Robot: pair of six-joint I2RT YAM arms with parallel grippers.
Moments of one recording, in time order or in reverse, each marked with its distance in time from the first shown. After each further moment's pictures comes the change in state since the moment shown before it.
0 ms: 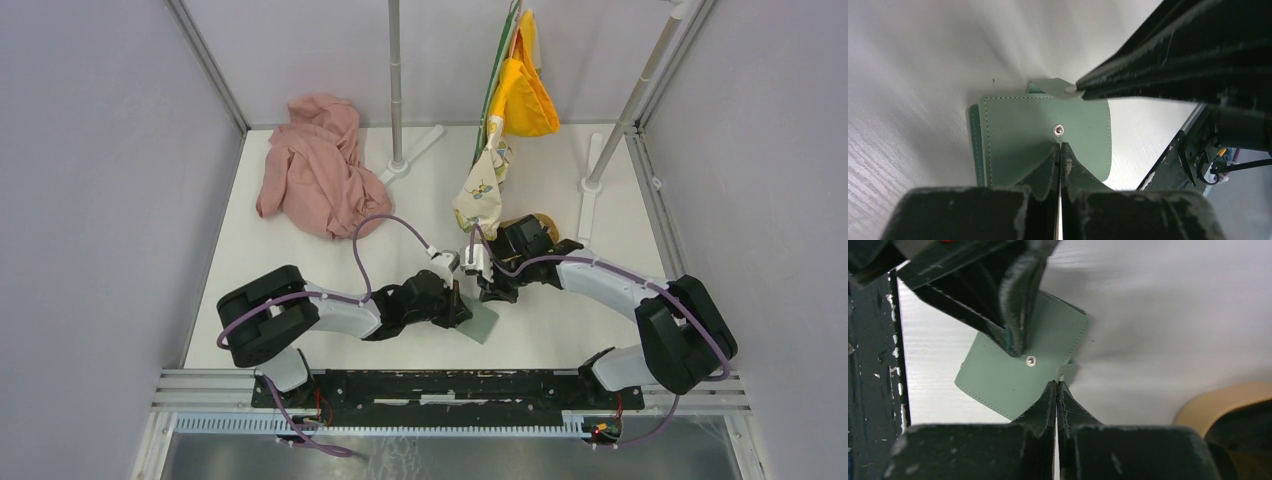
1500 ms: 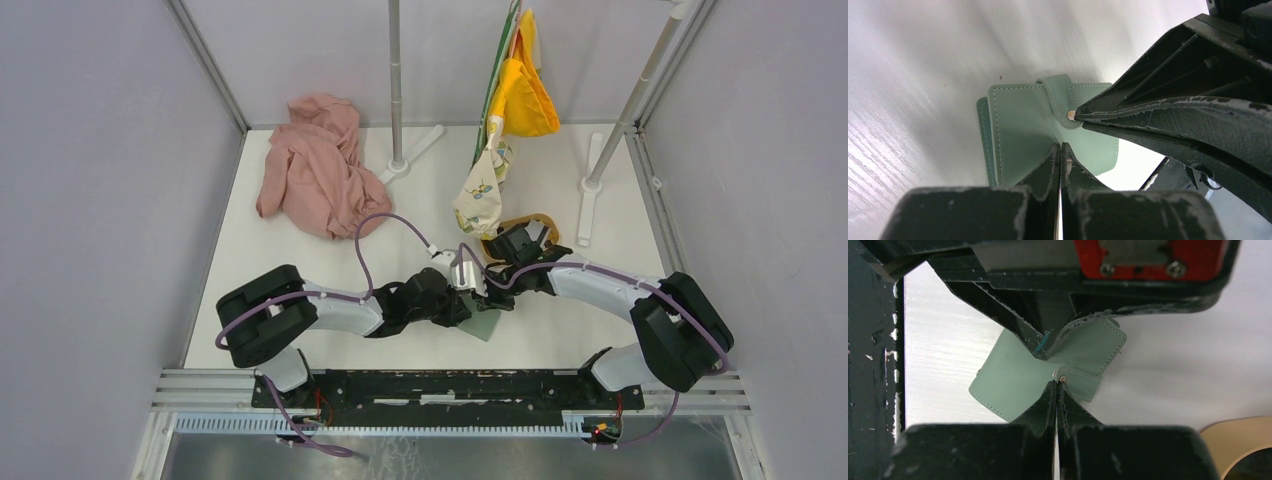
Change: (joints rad) left arm 0.000 -0.002 0.038 -0.092 -0.015 -0.018; right arm 0.111 0.019 -0.015 -0.029 0.061 -0.117
